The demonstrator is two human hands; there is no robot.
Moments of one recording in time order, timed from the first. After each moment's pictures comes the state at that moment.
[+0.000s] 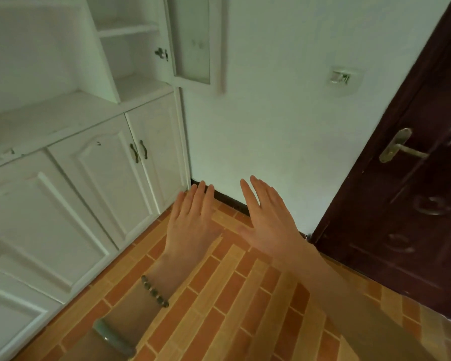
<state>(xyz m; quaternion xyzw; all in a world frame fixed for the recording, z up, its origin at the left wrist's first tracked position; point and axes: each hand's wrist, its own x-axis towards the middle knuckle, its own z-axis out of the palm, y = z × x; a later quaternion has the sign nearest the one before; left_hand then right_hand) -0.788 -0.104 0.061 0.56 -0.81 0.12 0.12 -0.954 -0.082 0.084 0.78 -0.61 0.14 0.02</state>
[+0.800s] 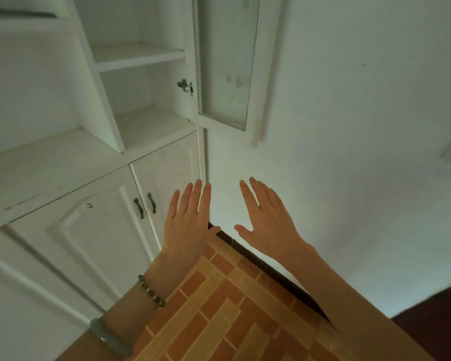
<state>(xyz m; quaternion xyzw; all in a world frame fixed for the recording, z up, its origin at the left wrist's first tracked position) -0.756 -0.531 0.066 0.60 -0.77 0.18 0.14 -0.932 -0.533 0.082 0.81 -0.56 0.18 0.07</state>
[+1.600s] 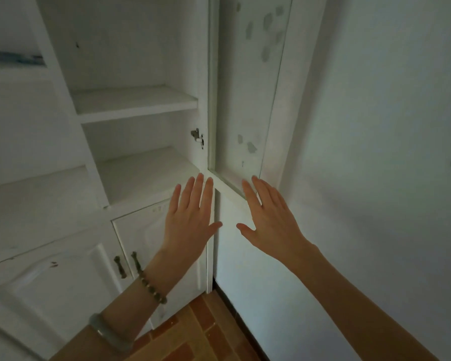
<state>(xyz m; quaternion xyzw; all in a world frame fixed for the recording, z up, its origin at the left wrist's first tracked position) -0.826 -0.801 0.125 0.68 -0.67 0.27 0.14 -0.998 -0.841 0.140 0.86 -0.43 0.23 0.13</state>
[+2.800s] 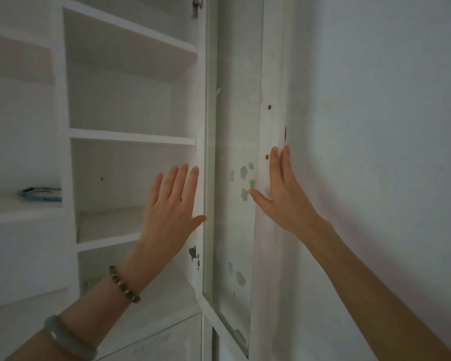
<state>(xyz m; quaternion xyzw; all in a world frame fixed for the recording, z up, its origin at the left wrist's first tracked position) -0.806 -0.893 0.346 0.61 -0.58 0.48 0.25 -1.017 -0.973 0.381 0.82 -0.35 0.44 0.12</state>
